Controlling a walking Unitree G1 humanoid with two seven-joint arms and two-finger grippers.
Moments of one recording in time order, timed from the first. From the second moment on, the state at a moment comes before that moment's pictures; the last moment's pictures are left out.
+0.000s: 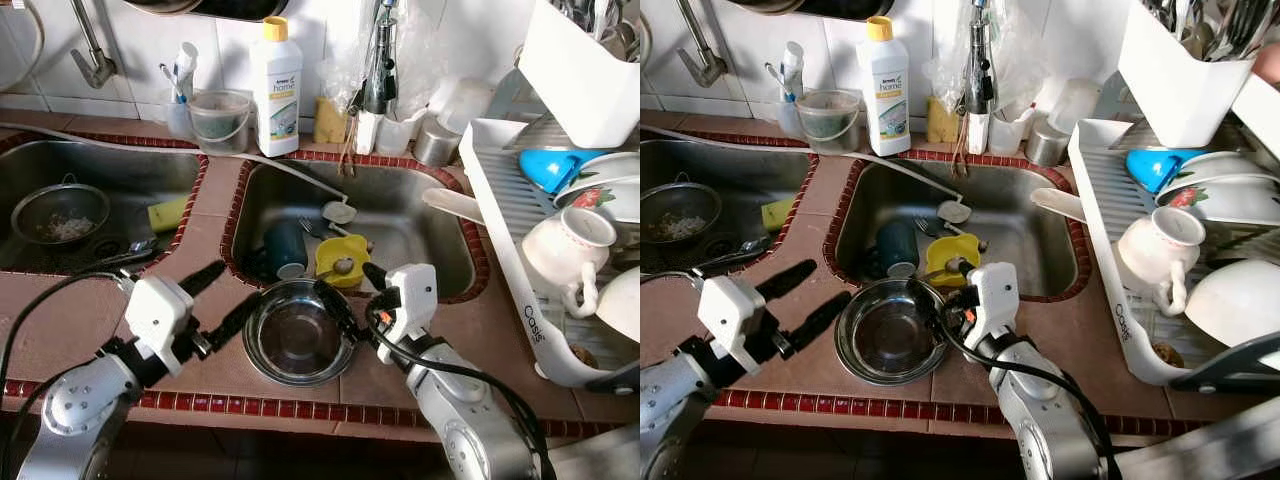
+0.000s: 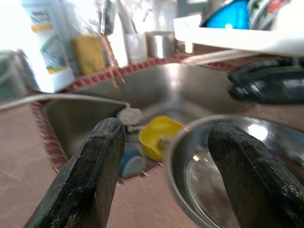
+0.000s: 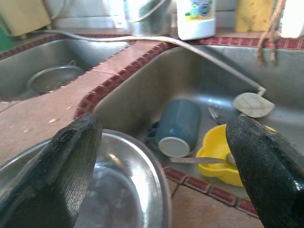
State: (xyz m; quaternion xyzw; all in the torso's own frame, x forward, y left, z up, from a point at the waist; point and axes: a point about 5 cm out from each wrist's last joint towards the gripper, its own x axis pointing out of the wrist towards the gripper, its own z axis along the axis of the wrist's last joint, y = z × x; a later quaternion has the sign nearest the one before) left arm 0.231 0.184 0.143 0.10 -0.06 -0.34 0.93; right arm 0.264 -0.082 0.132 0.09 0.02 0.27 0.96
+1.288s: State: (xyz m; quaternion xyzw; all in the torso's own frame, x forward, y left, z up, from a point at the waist) left arm 0.222 0.170 0.155 0.11 -0.08 -0.36 0.92; right arm 0.261 -0.071 0.111 0.12 0.13 0.27 0.95
